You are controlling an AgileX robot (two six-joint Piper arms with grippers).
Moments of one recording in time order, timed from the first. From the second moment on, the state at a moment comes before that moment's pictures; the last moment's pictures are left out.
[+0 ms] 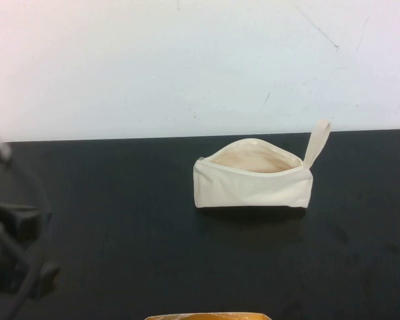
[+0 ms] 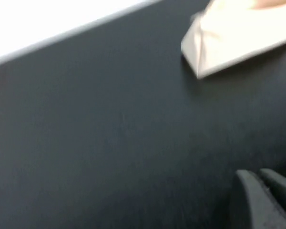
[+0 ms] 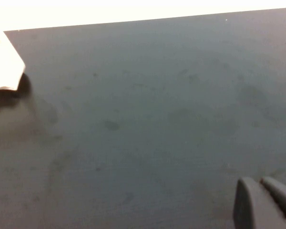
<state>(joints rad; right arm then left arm) -0.08 -0.01 0.02 -0.05 0.42 0.07 -0.59 0.83 -0.91 0.22 0.86 -0.24</state>
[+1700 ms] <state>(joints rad) -0.08 -0.01 0.02 -0.05 0.42 0.07 -0.01 -0.01 0.03 0.02 0.35 -0.03</state>
